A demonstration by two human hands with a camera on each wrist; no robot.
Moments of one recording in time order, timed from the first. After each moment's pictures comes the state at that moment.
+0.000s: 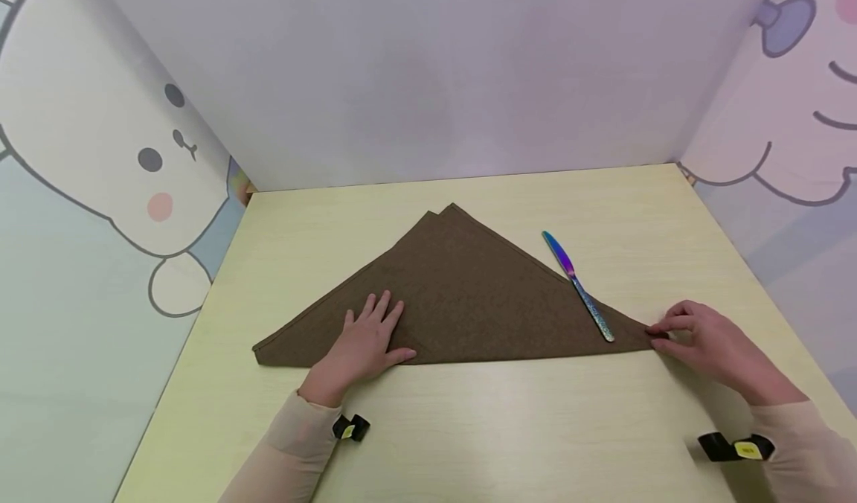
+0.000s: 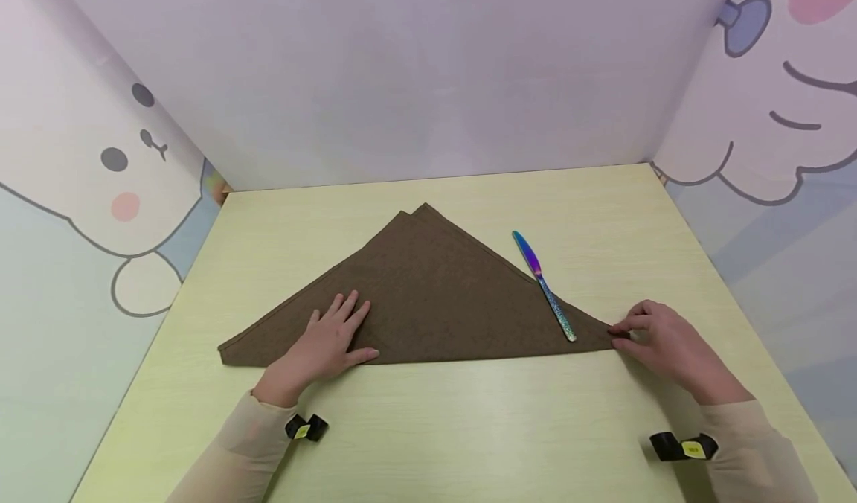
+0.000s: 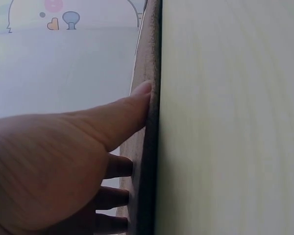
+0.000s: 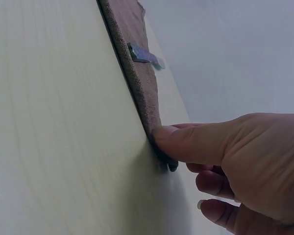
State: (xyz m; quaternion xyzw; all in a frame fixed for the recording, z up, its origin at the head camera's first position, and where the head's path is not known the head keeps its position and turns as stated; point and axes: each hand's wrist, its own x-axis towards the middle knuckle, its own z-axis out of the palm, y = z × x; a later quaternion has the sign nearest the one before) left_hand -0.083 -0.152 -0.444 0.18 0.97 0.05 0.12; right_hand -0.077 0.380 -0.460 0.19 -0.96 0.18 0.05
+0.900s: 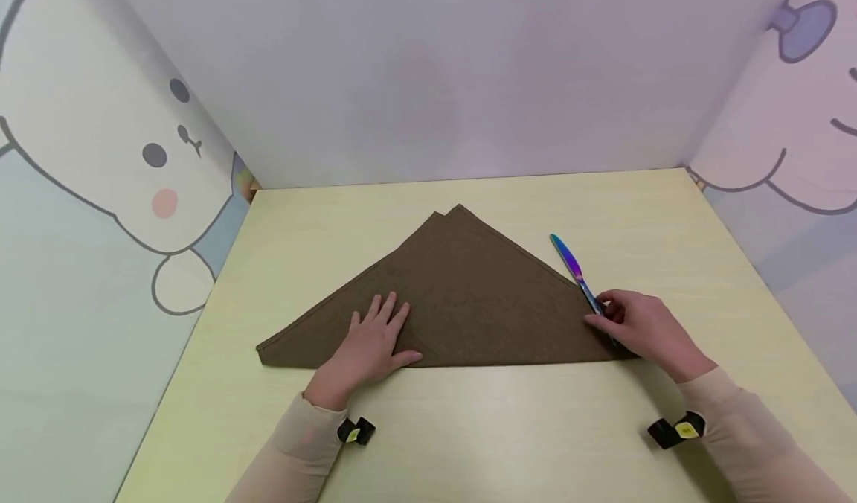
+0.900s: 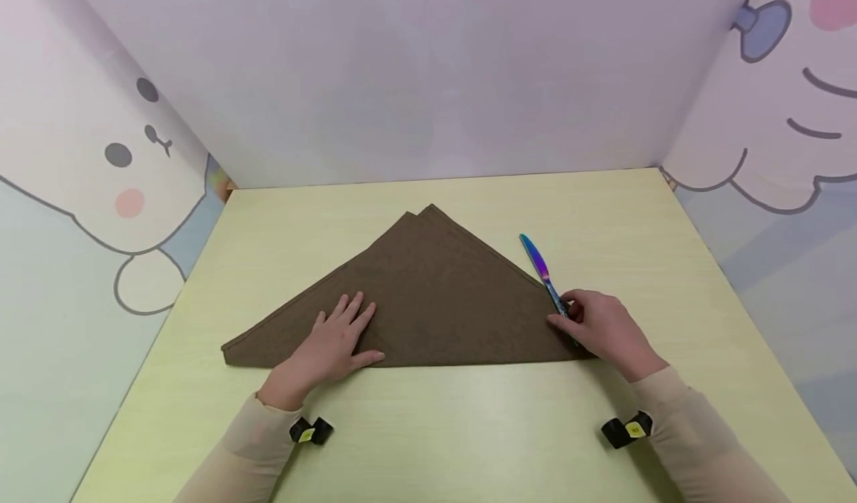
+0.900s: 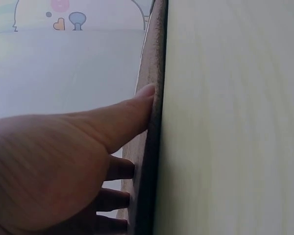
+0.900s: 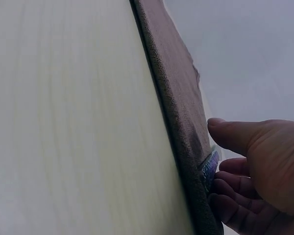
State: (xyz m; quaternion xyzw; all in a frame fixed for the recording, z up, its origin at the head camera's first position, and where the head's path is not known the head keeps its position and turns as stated) left_hand -0.084 -0.153 -0.444 0.18 0.97 0.06 0.13; right_hand -0.116 0.293 -0.458 0.13 -0.96 0.25 -0.02
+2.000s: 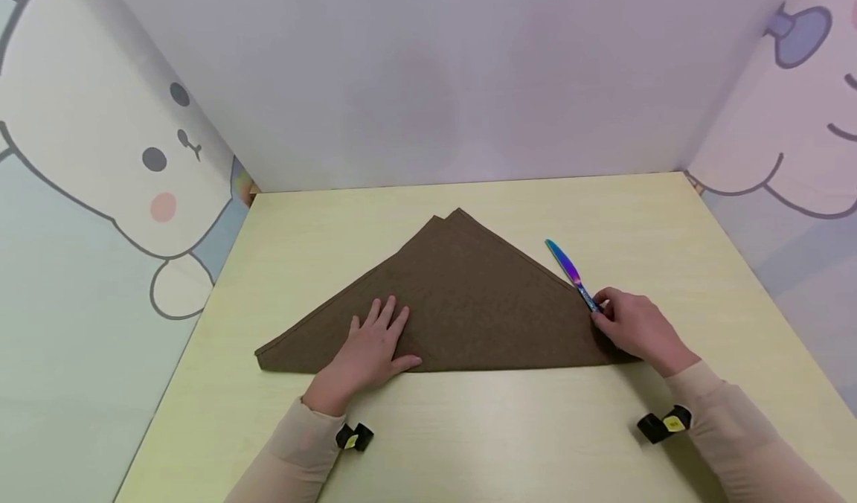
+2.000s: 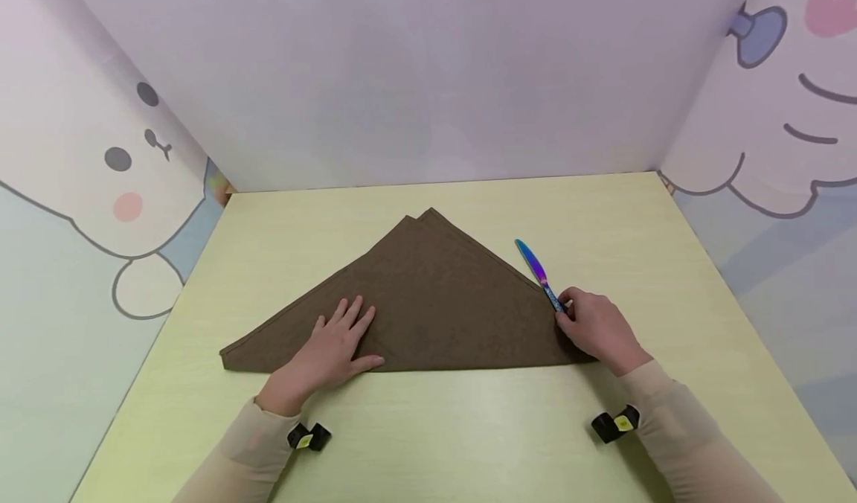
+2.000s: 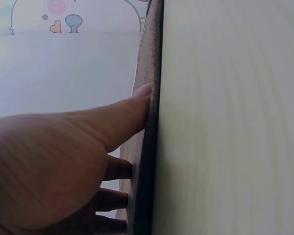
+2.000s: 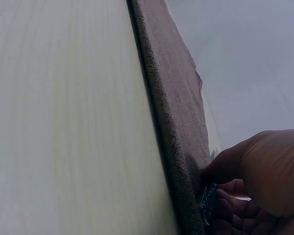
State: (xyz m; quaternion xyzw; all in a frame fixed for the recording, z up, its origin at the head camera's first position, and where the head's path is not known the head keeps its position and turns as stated) left_hand -0.084 -0.153 -0.448 0.18 0.97 0.06 0.13; right_hand -0.125 0.281 -0.453 0.10 -0.97 0.23 -0.06
